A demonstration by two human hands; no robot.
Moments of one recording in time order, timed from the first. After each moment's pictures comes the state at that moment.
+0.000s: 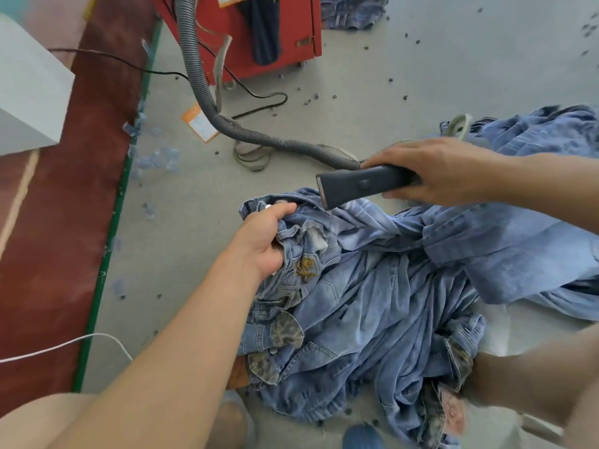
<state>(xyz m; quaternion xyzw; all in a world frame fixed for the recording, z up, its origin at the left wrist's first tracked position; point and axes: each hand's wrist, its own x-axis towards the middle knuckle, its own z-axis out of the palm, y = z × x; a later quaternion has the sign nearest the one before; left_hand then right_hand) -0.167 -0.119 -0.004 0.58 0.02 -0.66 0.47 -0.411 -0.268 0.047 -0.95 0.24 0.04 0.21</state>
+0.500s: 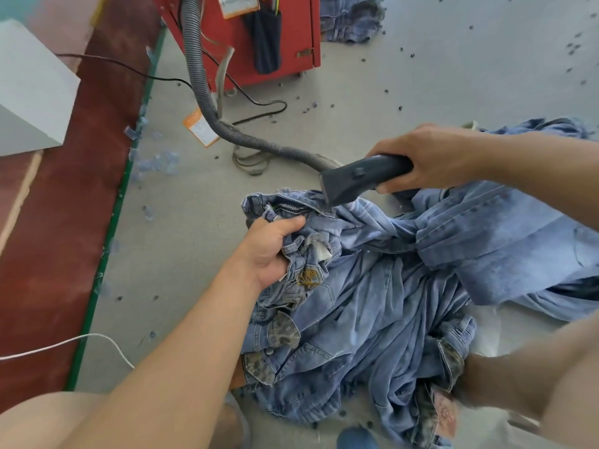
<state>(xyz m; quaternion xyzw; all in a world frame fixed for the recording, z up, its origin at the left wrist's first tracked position) -0.177 -0.101 -0.002 0.56 -0.06 -0.65 0.51 -0.405 -0.292 0.063 -0.93 0.27 0.07 0.24</state>
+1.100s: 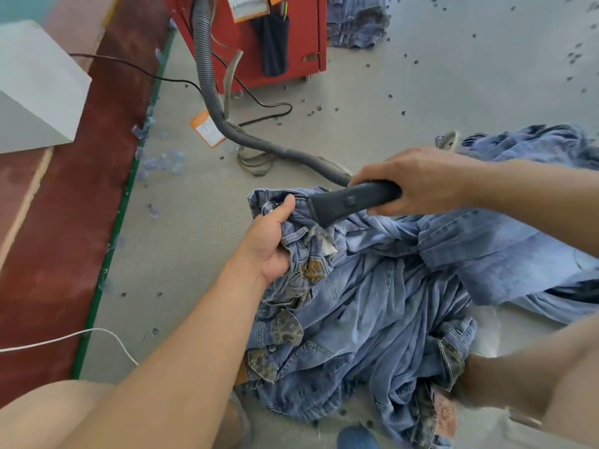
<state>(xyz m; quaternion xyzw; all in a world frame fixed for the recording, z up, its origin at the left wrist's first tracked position) -0.176 -0.101 0.008 0.50 0.01 -0.68 0.54 -0.392 -0.253 0.064 -0.94 0.25 0.07 0.20</state>
